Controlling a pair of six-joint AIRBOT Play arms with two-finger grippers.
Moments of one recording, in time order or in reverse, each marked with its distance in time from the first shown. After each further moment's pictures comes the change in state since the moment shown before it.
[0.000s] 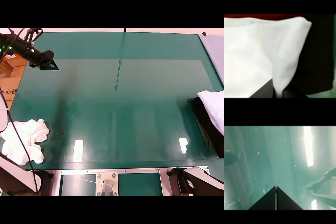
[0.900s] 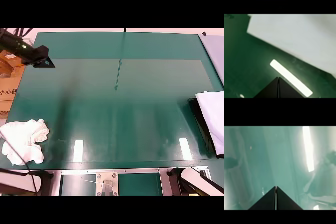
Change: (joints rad) left arm -0.005 0.247 -0.191 0.010 0.012 -0.019; right arm 0.584 -0.010 0.250 -0.037 0.172 -0.132
